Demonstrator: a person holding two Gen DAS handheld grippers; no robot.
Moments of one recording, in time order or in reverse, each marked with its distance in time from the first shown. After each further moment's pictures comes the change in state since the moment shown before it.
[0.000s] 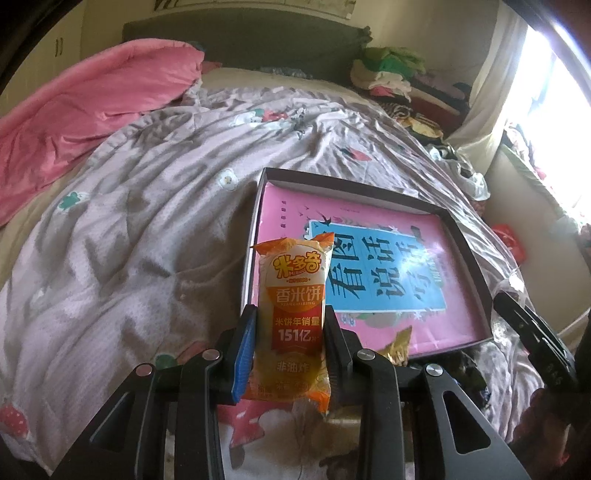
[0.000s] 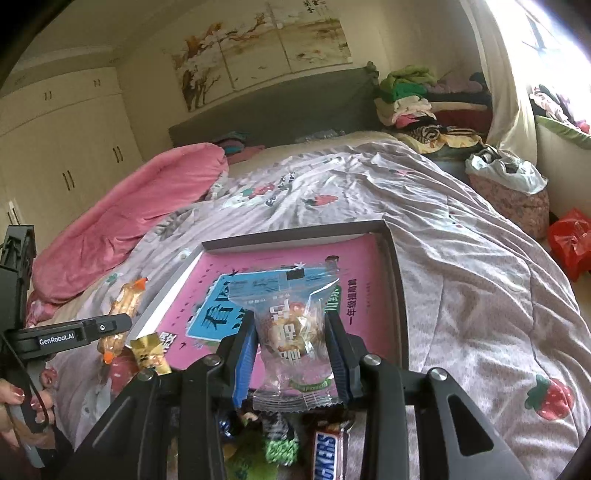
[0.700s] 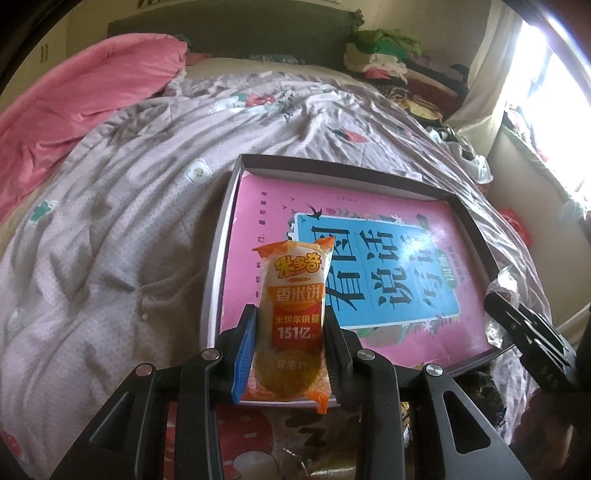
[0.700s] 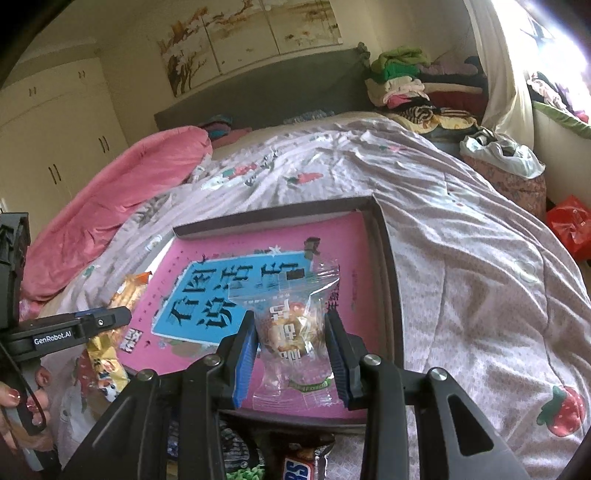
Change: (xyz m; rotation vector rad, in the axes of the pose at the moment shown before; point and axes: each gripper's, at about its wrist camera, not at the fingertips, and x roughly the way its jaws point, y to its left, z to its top) left arm 0.042 -0.019 0.009 0.043 0.051 0.009; right arm 0.039 -0.018 -0.005 0.016 0.086 -0.035
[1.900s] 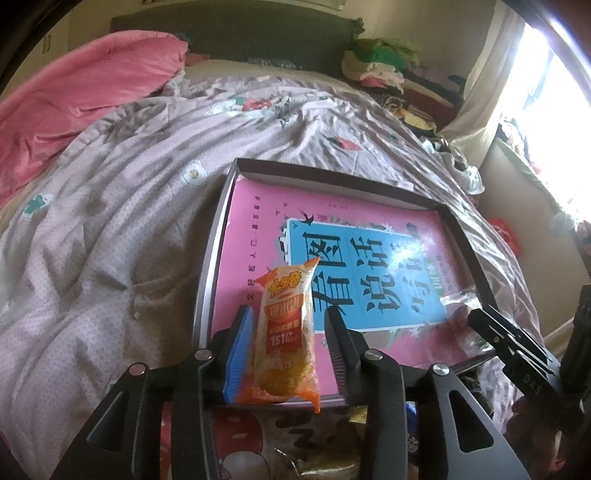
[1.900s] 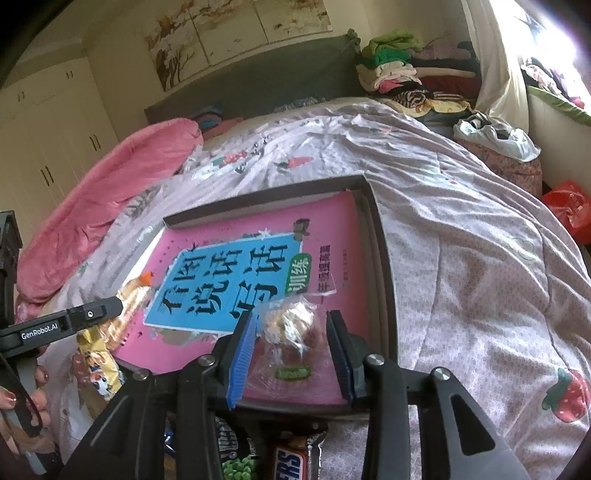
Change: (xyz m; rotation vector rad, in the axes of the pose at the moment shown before) left arm -0.005 0.002 0.000 -0.030 -0.030 -0.049; right arm 0.001 -0.008 -0.003 0.039 0.021 0.000
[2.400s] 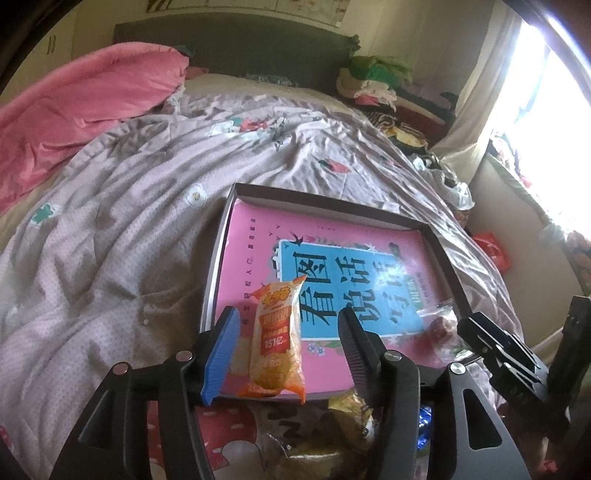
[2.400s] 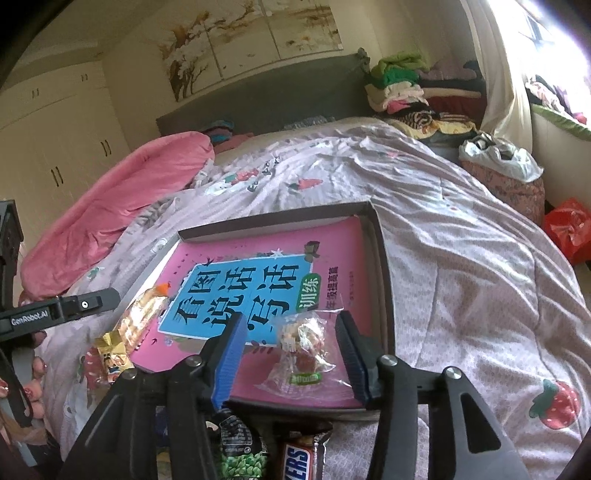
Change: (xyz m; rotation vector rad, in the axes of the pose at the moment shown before) left arm -0.029 0.000 0.004 -0.017 -0.063 -0.036; right arm -0.021 0.010 0.002 -0.048 -0.067 0.010
